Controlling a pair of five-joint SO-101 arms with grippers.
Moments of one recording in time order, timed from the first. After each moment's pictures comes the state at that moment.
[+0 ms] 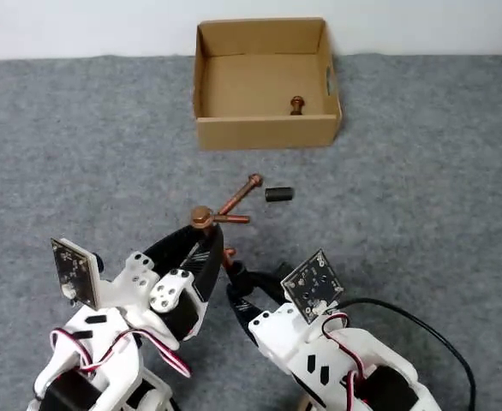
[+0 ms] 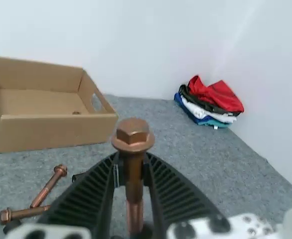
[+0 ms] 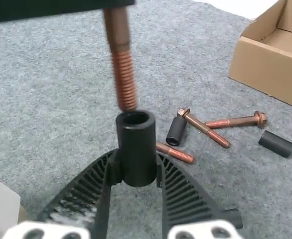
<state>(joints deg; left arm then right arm) 30.6 -96.9 64.1 54.5 31.5 -48.6 -102.5 73.3 63.6 -5.6</state>
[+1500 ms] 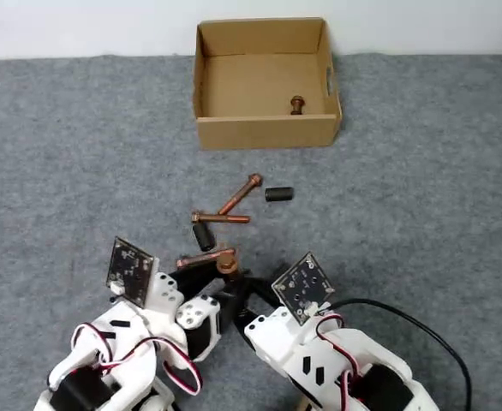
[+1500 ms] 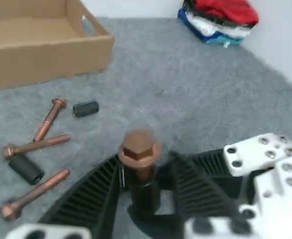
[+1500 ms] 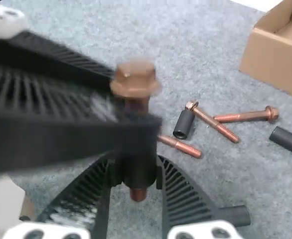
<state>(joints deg) 37.3 -97.6 68.1 69.4 27.7 -49.9 -102.3 74.5 63.6 -5.6</state>
